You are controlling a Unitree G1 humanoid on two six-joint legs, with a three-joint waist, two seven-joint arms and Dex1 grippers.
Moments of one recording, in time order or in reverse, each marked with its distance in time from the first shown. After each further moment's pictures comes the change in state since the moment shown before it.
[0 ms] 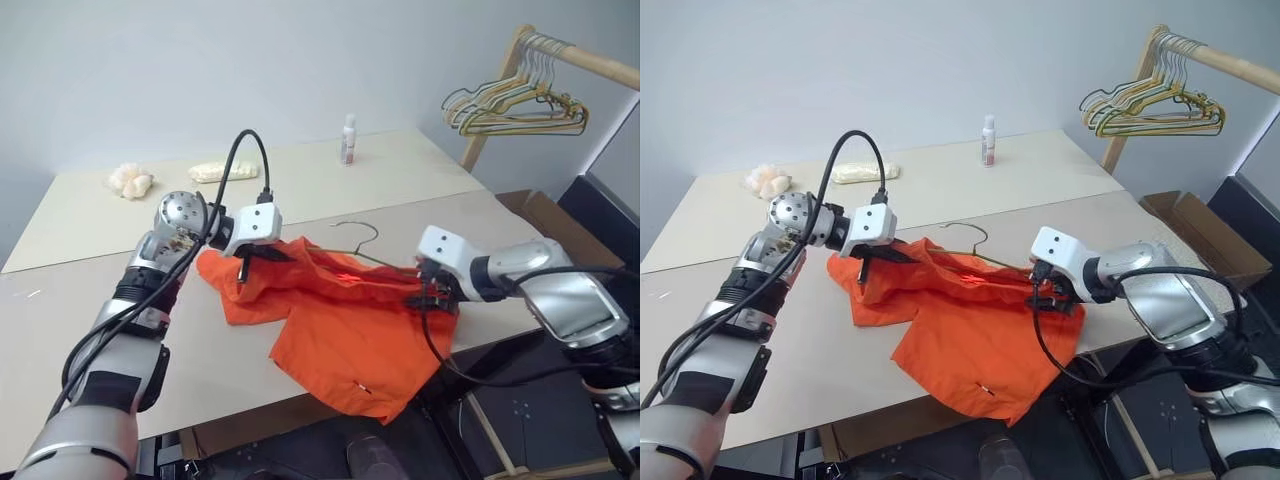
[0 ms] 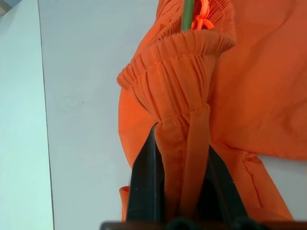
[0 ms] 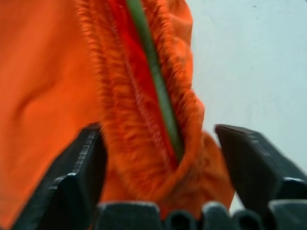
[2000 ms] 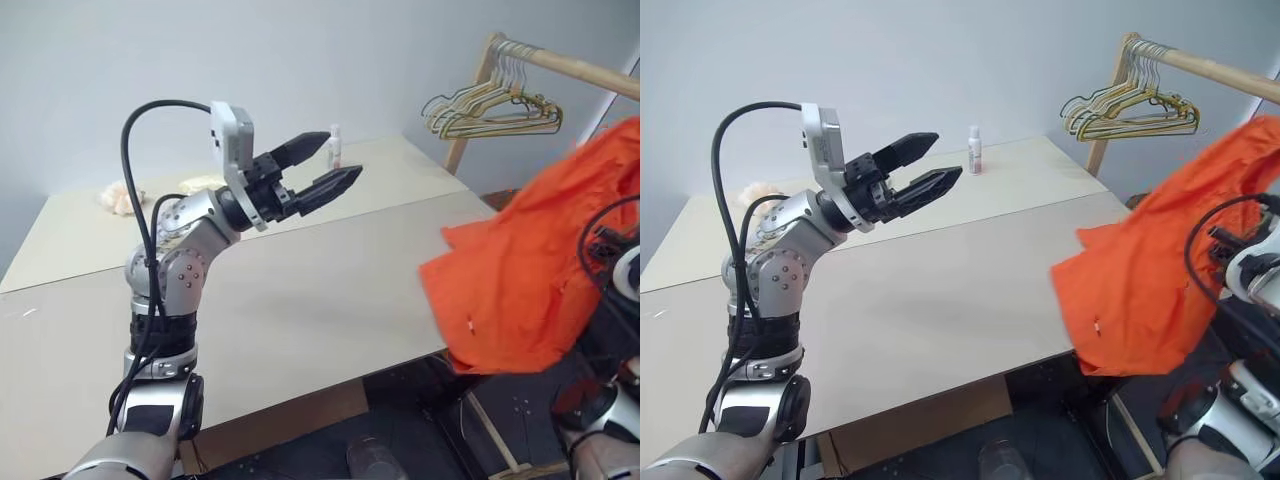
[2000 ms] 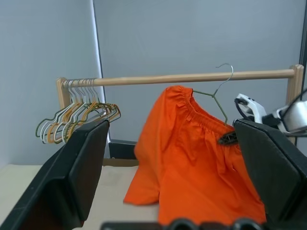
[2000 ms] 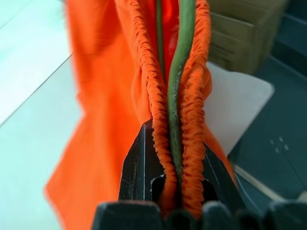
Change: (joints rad) left arm 0.204 -0.240 0.362 -0.817 -0.695 0.797 0.646; right arm -0.111 0.196 -1.264 0.110 0.439 0.768 -1.227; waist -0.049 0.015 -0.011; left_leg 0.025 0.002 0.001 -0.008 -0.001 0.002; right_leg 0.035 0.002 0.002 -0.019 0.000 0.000
